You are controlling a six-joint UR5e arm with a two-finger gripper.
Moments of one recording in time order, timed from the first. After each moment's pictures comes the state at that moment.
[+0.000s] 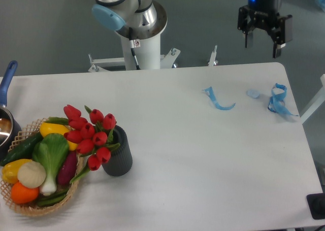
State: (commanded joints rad) arm 3.03 -1.48 -1.79 -1.06 1.25 1.95
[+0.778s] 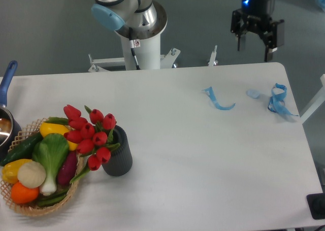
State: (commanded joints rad) arm 3.02 -1.45 -1.89 -1.06 1.14 1.79
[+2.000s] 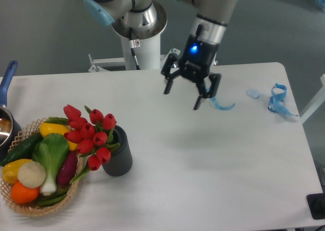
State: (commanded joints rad) arm 2.68 -1.56 -1.97 -0.92 0.85 1.30
